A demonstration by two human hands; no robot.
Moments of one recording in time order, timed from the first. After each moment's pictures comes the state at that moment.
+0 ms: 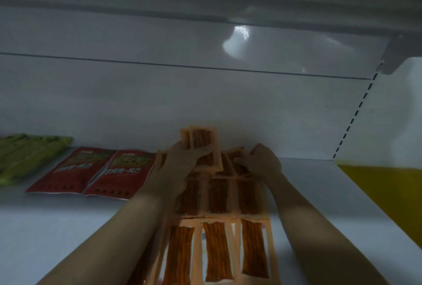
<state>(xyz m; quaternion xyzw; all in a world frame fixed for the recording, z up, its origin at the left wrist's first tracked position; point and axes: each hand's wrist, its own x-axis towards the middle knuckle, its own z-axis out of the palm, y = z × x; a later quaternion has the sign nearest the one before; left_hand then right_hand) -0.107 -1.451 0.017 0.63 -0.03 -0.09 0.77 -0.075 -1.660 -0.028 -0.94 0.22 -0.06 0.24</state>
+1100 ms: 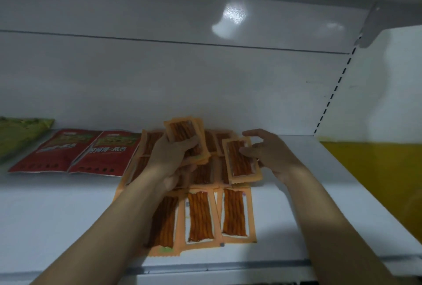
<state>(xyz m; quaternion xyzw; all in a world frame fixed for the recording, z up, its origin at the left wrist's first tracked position) -0.146 -1.458 -0.001 0.61 0.01 -0.09 0.78 -0.179 -1.676 0.002 -0.80 0.10 -0.03 0.59</state>
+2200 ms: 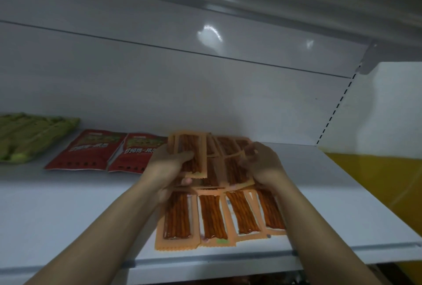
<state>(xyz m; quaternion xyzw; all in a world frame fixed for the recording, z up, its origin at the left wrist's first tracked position) -0.159 -1.351 -0.002 0.61 -0.03 -0.16 0.78 -0.176 -1.574 -0.011 -0.92 0.16 -0.14 0.32</state>
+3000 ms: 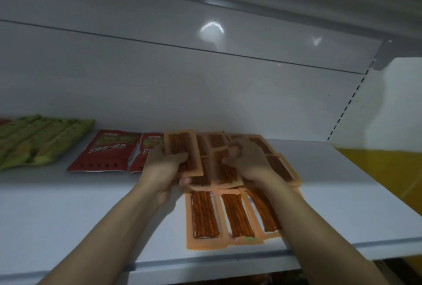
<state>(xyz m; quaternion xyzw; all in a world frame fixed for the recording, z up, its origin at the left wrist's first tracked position) -0.145 -1.309 -0.013 0.60 -0.02 -0.11 0.79 -0.156 -1.501 -0.009 -0.94 0.12 -0.10 0.30</state>
